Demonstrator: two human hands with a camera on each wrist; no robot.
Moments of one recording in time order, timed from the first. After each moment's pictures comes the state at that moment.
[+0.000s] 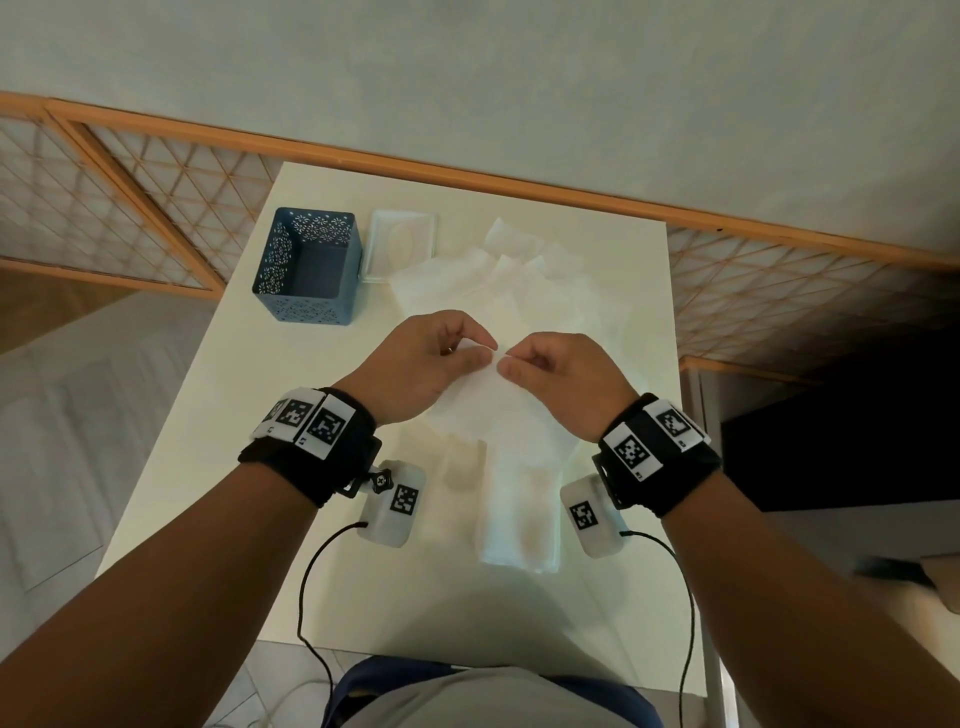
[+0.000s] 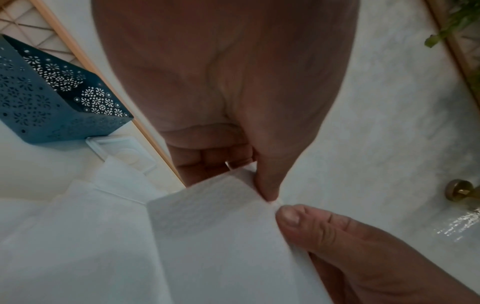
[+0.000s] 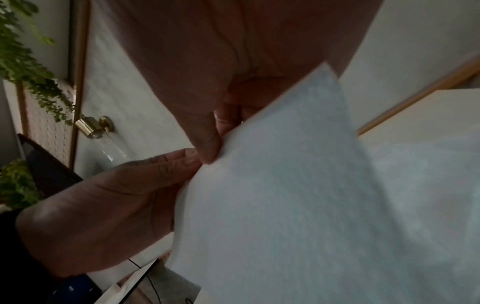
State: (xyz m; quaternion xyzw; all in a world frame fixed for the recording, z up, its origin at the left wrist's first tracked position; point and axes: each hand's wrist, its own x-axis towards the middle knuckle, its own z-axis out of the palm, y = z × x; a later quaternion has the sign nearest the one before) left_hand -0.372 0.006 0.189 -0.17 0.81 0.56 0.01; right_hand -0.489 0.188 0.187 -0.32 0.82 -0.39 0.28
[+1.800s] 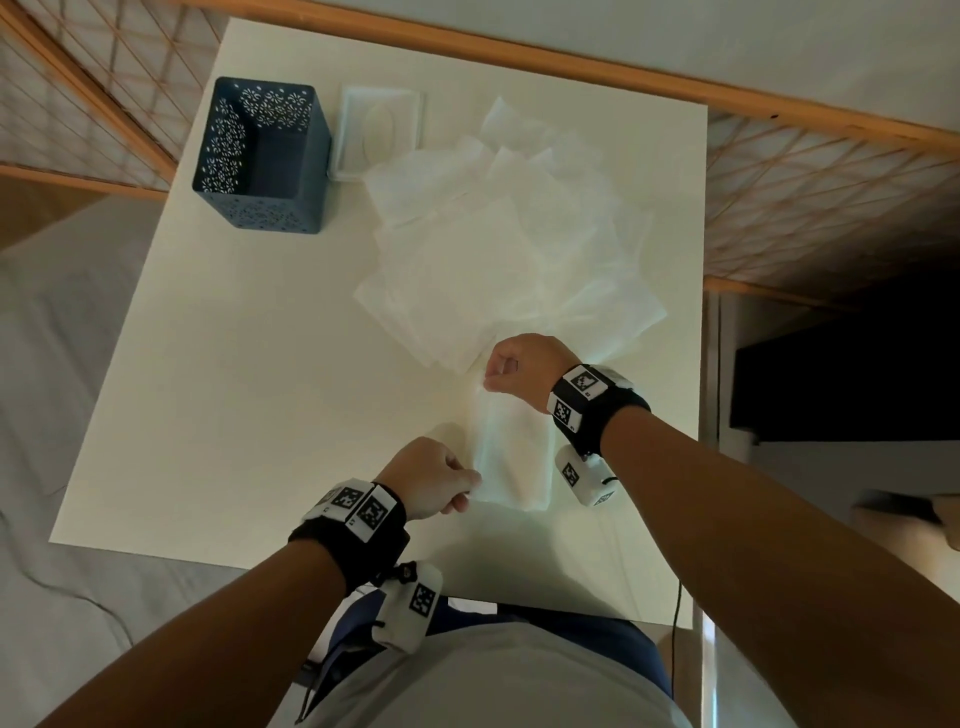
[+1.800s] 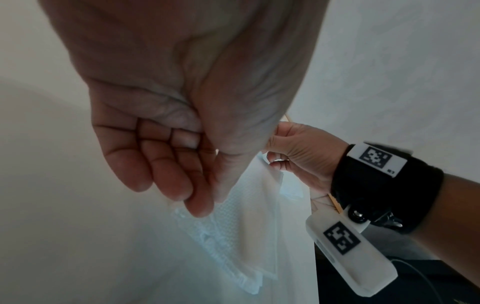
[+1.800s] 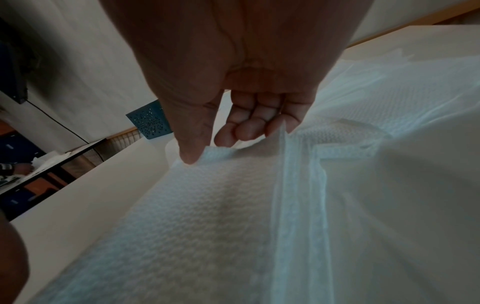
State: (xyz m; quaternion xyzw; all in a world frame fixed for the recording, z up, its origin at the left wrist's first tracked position) left_hand -0.288 0.113 0.036 -0.37 0.70 0.53 0.32; right_hand -0.498 0.198 0.030 -0.35 0.83 -0.16 0.40
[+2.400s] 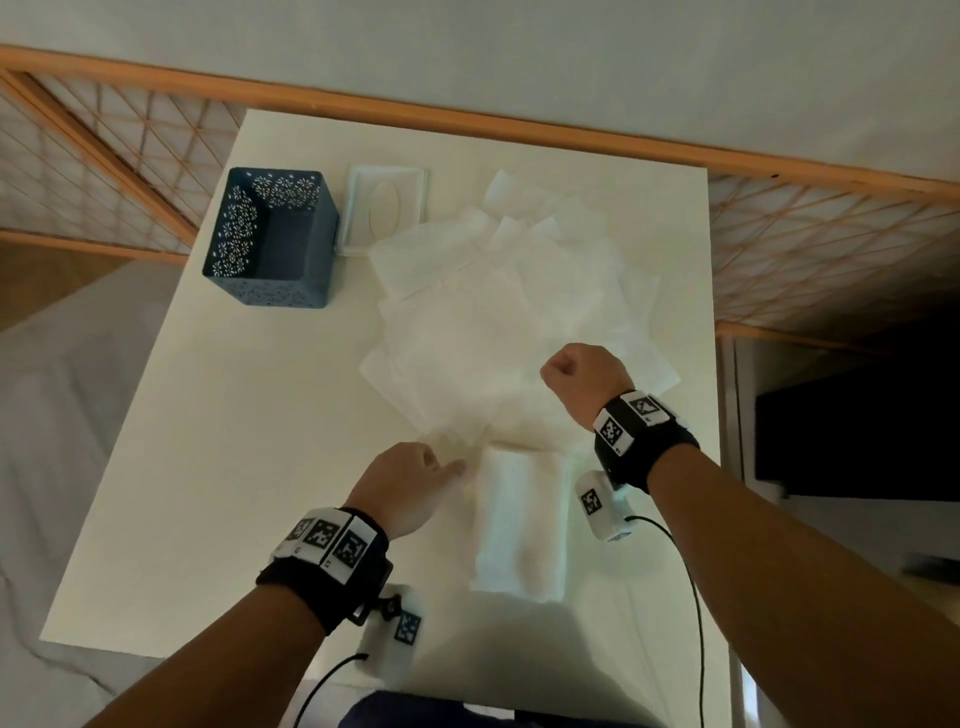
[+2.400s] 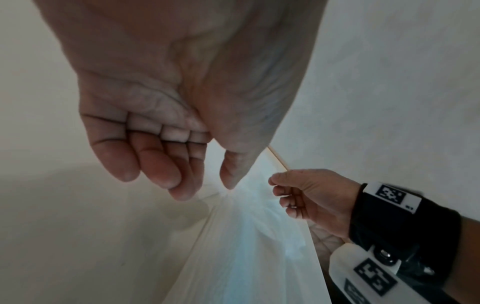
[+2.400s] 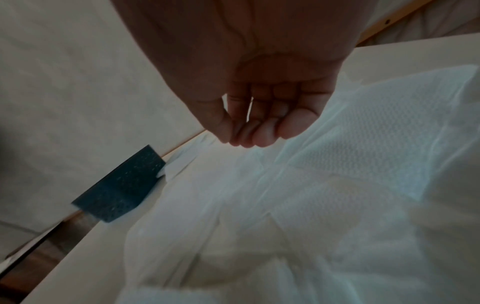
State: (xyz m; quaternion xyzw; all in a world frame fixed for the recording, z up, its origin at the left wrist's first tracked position) left_hand -0.337 0.052 0.059 -0.38 0.78 0.44 0.23; right_hand -0.567 0.194 0.038 -0.21 0.90 -0.23 0.30
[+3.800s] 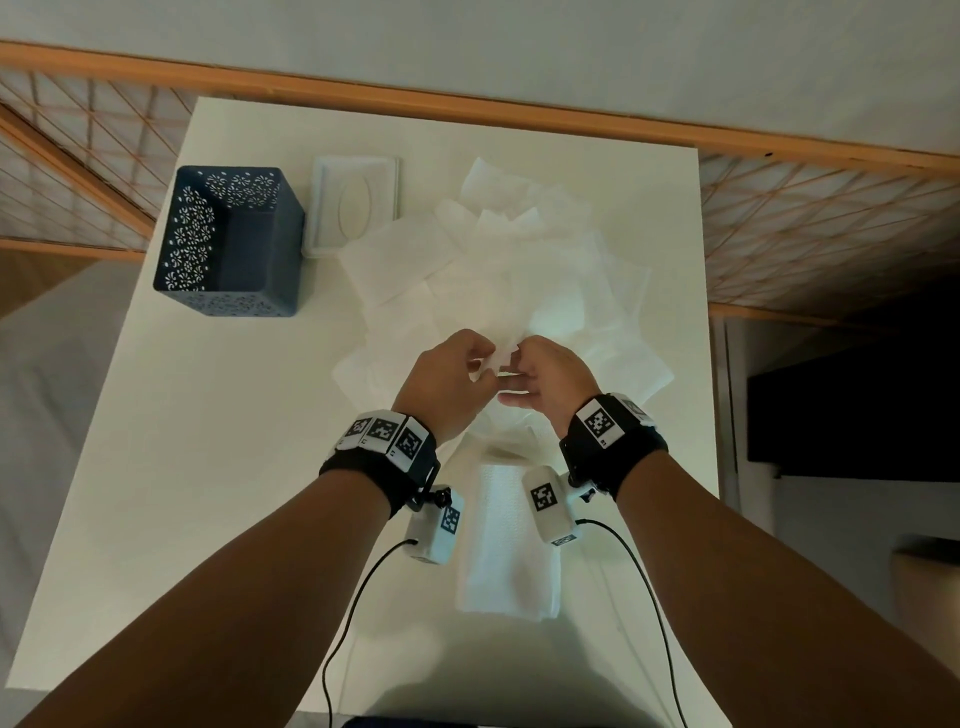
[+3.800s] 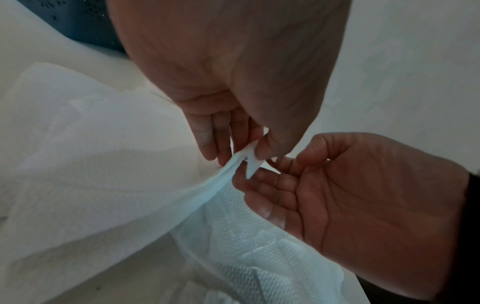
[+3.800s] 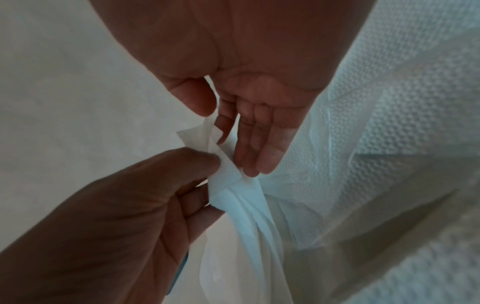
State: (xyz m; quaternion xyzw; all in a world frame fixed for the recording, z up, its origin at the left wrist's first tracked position) left_hand -0.459 0.032 0.036 -0.29 0.83 0.48 0.05; right_hand -0.556 0.160 0.040 0.08 0.67 -0.57 0.47
